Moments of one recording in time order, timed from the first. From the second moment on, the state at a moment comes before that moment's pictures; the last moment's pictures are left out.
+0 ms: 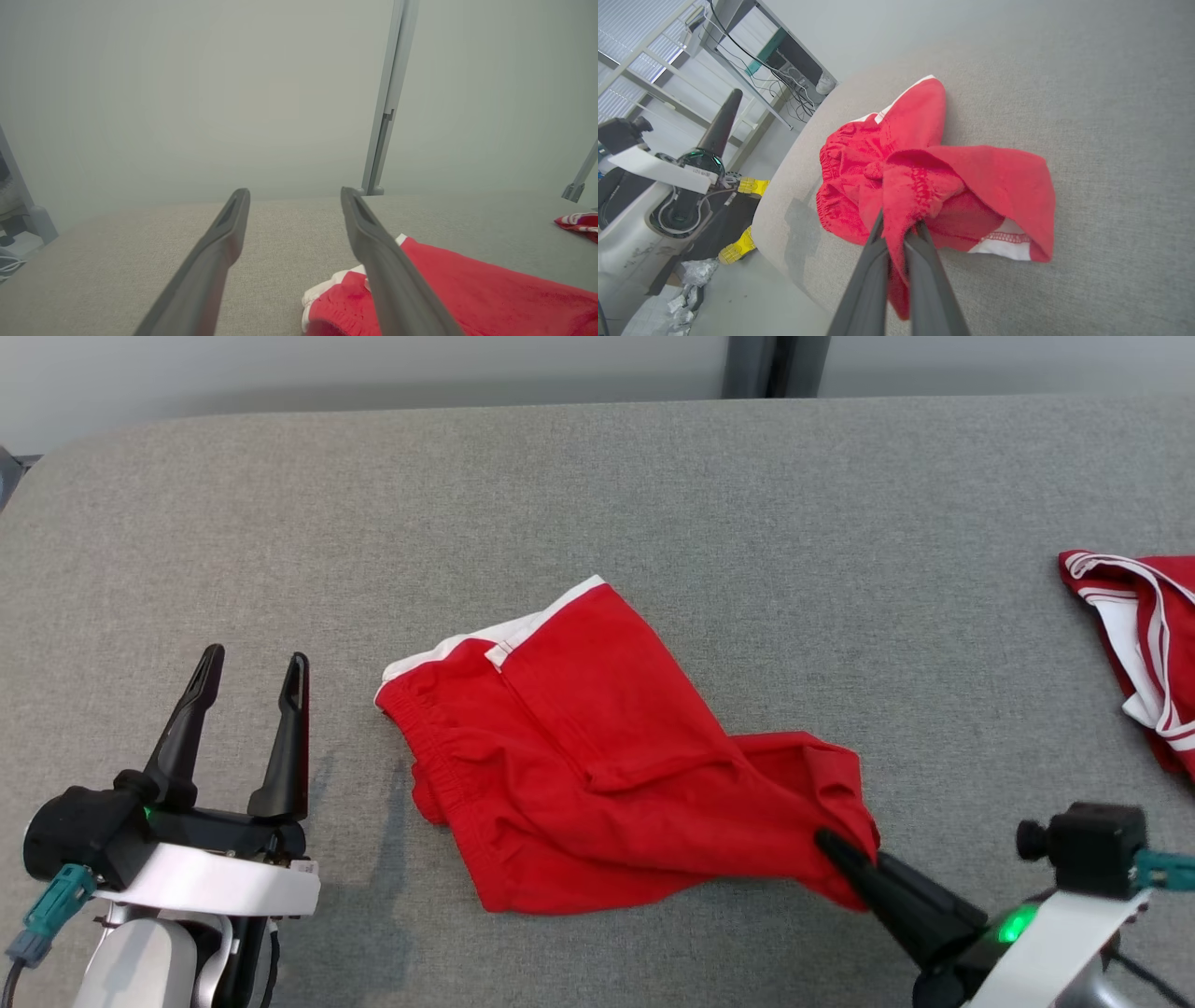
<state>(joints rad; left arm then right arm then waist) -0.15 0.21 -0.06 0.07 -0.34 -0.12 -0.26 0.10 -0.22 0.22 -0.39 0.74 0.13 0.47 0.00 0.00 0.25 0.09</state>
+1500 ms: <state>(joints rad) -0.15 0.18 -0.02 0.09 -0.29 -0.13 -0.26 -0.27 -0.27 0.08 0.18 0.48 0.13 -0.26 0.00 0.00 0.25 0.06</state>
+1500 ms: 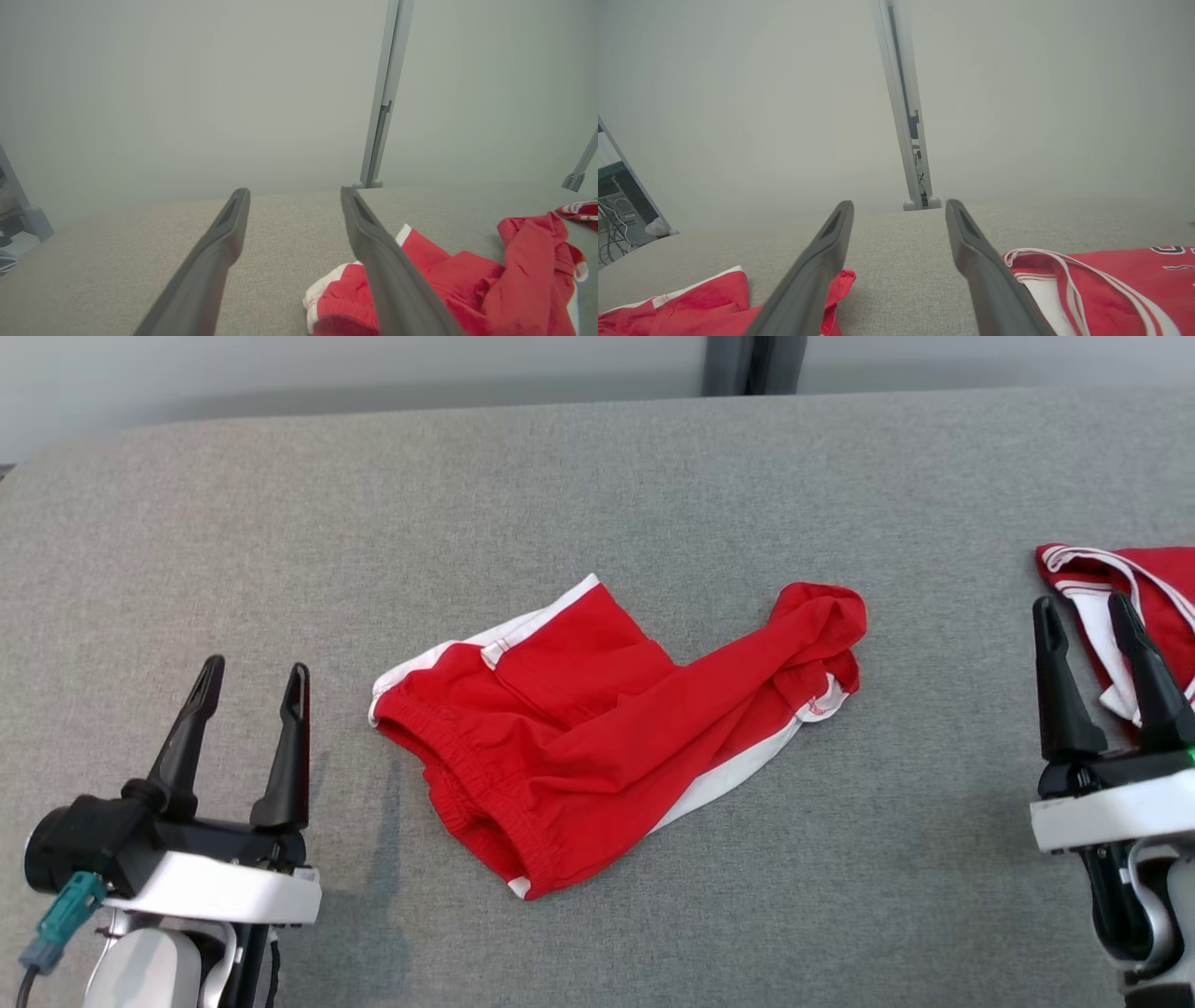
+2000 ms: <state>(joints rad) -0.05 0.17 -0.05 0.10 -0.27 -0.13 -0.26 -0.05 -0.17 0.00 0.05 0.24 0.13 -0.24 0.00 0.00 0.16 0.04</state>
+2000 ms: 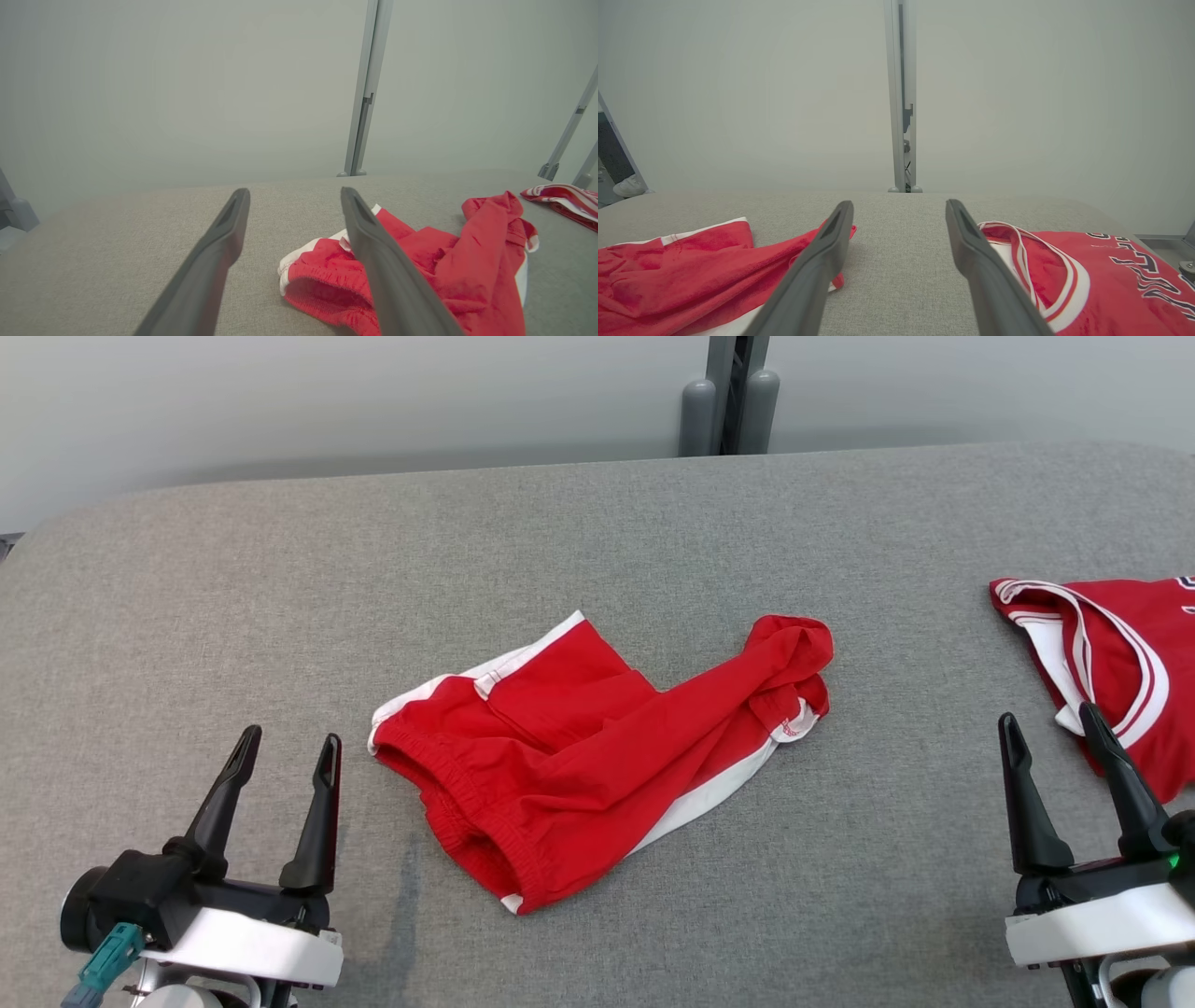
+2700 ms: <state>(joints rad) -0.05 0.21 -0.43 0.15 -0.41 -0.13 -0.09 -0.03 -0.15 0.01 0.00 0.23 0.13 -0.20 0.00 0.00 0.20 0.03</state>
